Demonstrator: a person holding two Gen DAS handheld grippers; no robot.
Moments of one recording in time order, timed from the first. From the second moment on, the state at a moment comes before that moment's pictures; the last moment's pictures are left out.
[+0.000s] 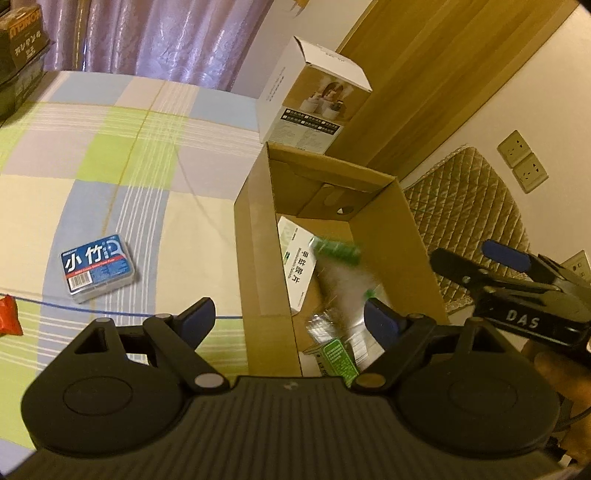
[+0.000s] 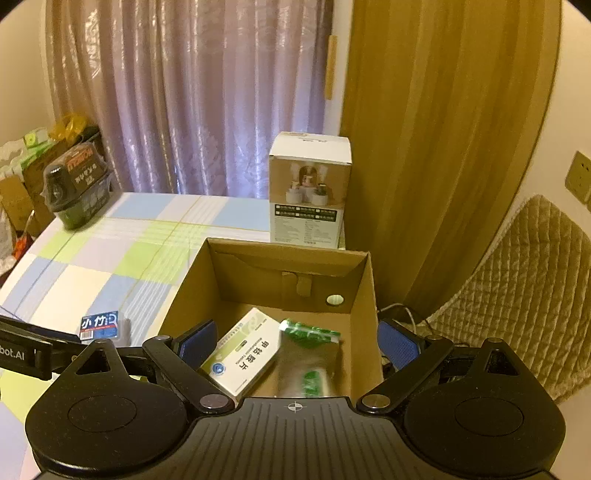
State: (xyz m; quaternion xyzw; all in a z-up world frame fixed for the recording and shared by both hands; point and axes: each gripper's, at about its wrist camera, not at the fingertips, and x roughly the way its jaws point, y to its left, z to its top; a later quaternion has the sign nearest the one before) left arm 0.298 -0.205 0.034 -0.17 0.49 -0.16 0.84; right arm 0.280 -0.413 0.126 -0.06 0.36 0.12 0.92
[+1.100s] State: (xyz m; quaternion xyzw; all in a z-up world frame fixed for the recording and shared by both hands) left arm 0.187 -0.098 0.067 -0.09 0.48 -0.15 0.86; right arm 0.140 -0.368 0.151 -0.02 0.38 0.13 0.91
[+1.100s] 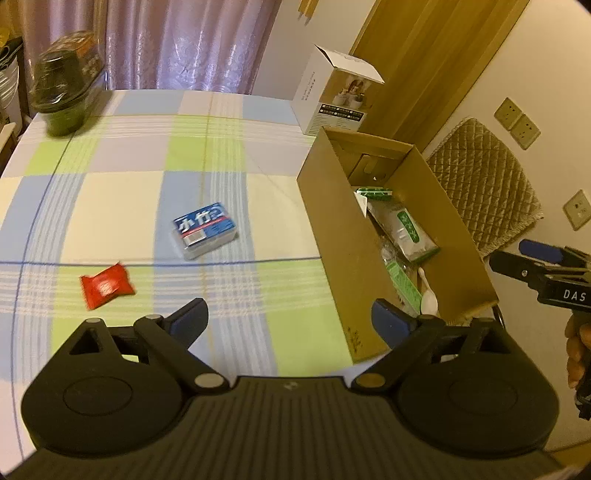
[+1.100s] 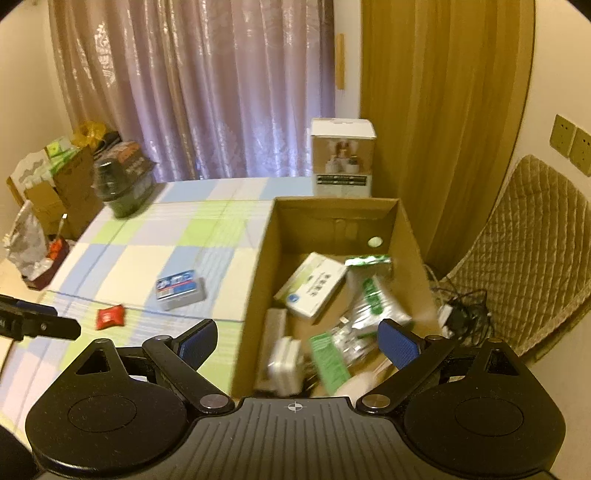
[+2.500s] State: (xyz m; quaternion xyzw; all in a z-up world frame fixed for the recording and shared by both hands) left arm 0.081 0.074 0.059 0.09 0.45 -0.12 0.88; right arm 0.090 -0.204 0.086 -0.03 0.44 0.22 0.87
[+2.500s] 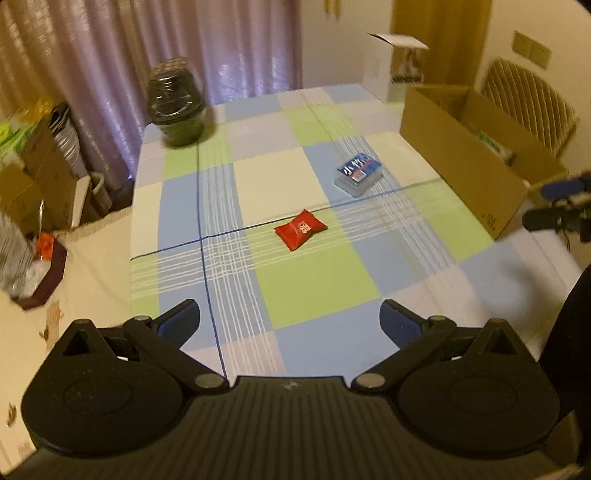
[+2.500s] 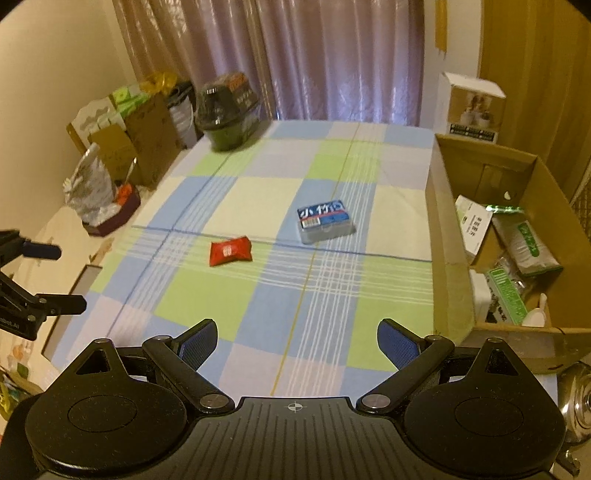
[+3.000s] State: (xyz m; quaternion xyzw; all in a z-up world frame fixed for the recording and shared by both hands) left arm 0.166 0.038 -0.021 0.22 0.46 -0.22 0.84; right arm 0.169 -0.187 0.037 -0.05 0.47 0.23 0.85
